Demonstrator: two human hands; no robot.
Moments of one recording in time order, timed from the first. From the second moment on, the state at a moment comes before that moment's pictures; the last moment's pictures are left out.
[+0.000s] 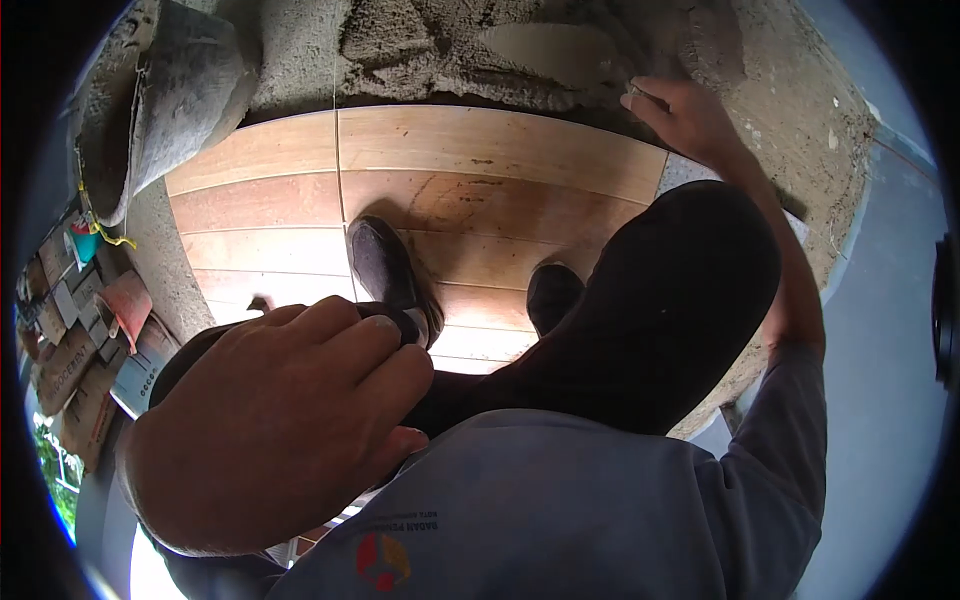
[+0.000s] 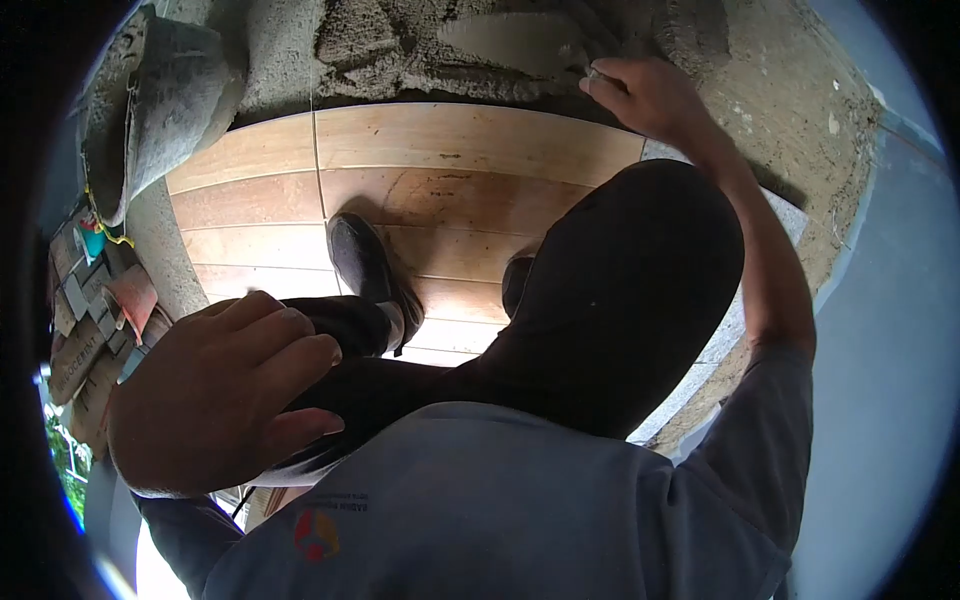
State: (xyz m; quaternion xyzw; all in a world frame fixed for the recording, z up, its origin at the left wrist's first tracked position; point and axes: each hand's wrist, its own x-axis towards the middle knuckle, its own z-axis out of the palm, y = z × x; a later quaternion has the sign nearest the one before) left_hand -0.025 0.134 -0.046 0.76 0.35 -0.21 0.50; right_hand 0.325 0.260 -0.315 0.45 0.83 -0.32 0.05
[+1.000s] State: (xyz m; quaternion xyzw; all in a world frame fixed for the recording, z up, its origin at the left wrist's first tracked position) left_hand -0.052 0.114 -0.036 0.79 0.30 -0.20 0.50; right_hand 0.170 0.309 -0.338 0.26 0.92 -0.29 0.03
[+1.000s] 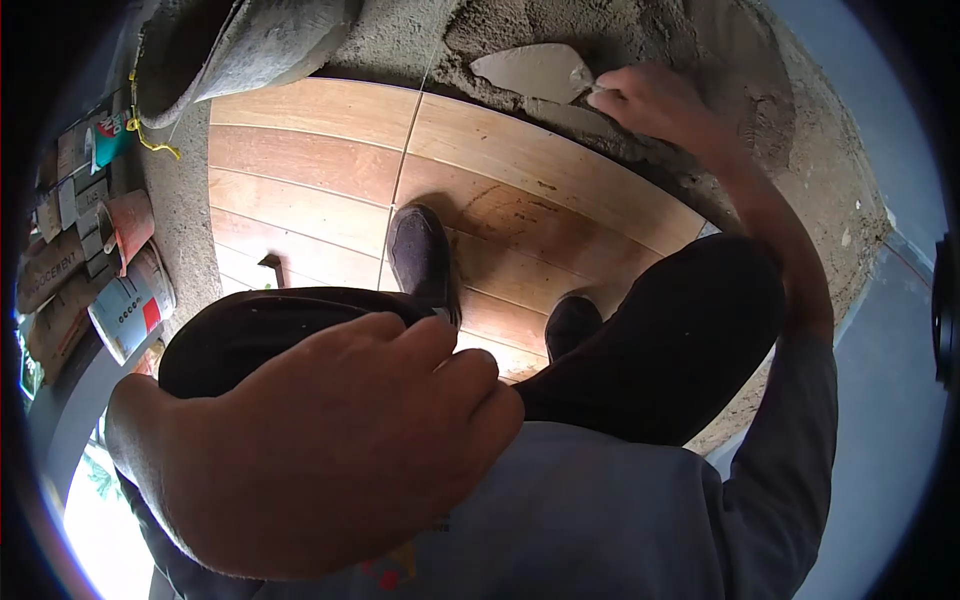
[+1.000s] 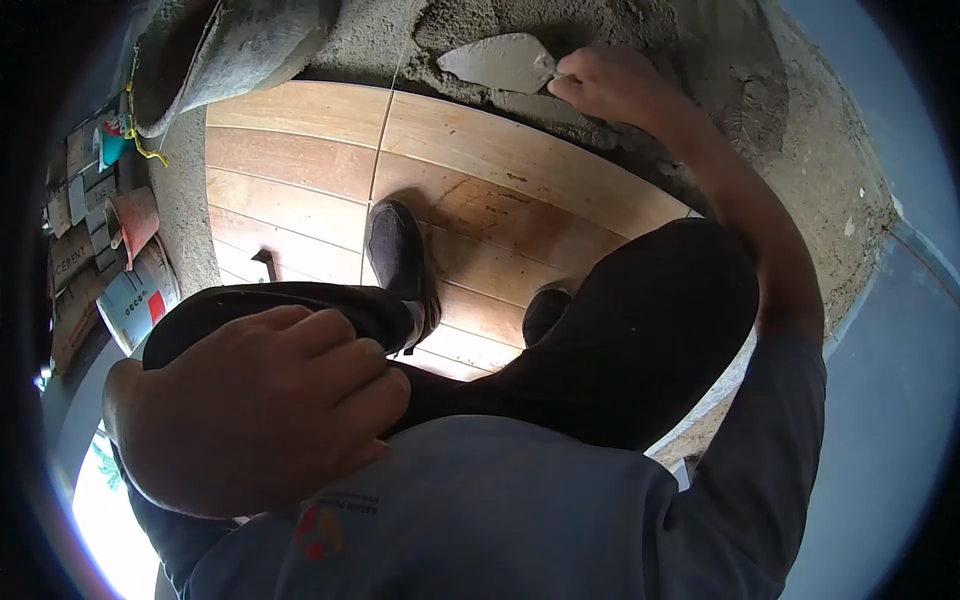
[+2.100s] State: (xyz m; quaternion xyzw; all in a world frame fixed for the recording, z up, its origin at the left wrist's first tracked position) left_hand -0.182 0.133 -0.428 0.54 0.75 0.28 0.25; right_hand 0.163 0.314 -0.320 0.29 0.87 -0.38 0.09
